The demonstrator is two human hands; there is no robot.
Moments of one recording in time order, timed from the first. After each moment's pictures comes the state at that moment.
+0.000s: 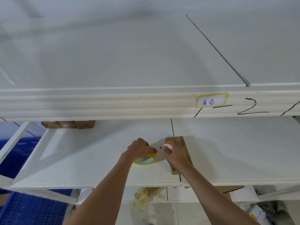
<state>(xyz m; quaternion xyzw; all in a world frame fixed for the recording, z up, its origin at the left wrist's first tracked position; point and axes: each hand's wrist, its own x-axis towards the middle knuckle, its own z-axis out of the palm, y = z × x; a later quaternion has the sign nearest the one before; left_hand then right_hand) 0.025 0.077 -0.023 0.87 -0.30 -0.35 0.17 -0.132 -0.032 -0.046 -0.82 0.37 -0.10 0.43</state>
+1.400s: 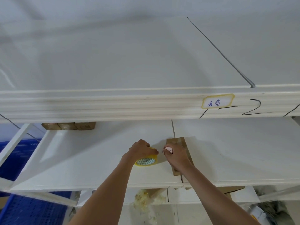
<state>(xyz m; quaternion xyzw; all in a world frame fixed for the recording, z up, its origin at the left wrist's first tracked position) 0.028 0.078 -0.026 0.86 -0.30 -0.36 0.19 -0.132 -0.029 -0.032 -0.85 0.34 -0.08 0.40</state>
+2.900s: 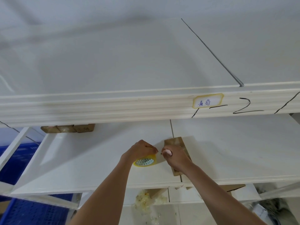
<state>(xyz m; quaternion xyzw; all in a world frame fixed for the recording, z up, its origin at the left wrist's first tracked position) 0.031 0.078 -0.027 0.82 -0.32 -0.42 0.24 -0.139 -0.039 -0.041 -0.88 0.27 -0.05 0.39</state>
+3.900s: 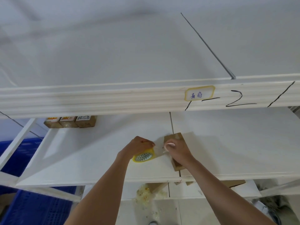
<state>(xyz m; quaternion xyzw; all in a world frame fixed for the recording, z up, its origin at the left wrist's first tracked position) 0.031 0.088 -0.033 0.80 -0.27 -0.41 0.33 -0.146 -0.044 -0.037 -0.79 0.35 -0.08 0.49</state>
